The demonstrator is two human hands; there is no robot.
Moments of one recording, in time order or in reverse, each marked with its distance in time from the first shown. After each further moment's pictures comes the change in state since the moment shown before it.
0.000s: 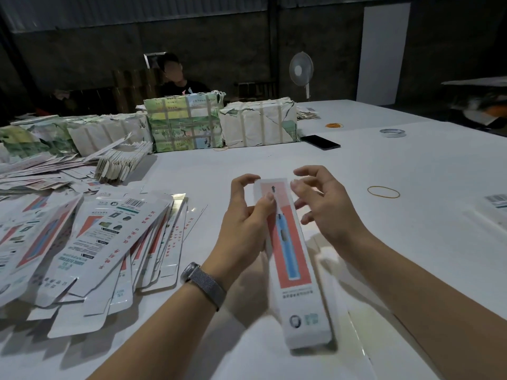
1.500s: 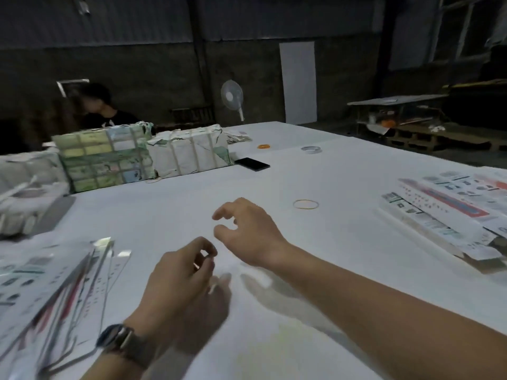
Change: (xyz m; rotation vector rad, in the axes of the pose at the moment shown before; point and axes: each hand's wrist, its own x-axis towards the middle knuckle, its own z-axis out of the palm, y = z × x) left_hand -0.006 -0.006 0.000 0.733 -0.118 0.045; right_hand -0.004 -0.009 -0.010 -0.651 -0.084 -0.037
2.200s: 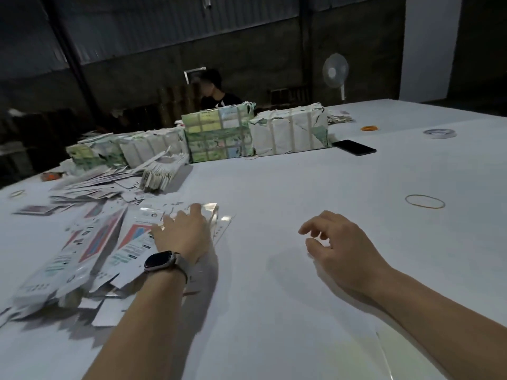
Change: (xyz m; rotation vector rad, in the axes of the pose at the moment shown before) left_hand 0.010 -0.086 -0.089 0.779 0.051 -0.629; right_hand -0.013 0.030 0.040 0.066 -0.088 -0.195
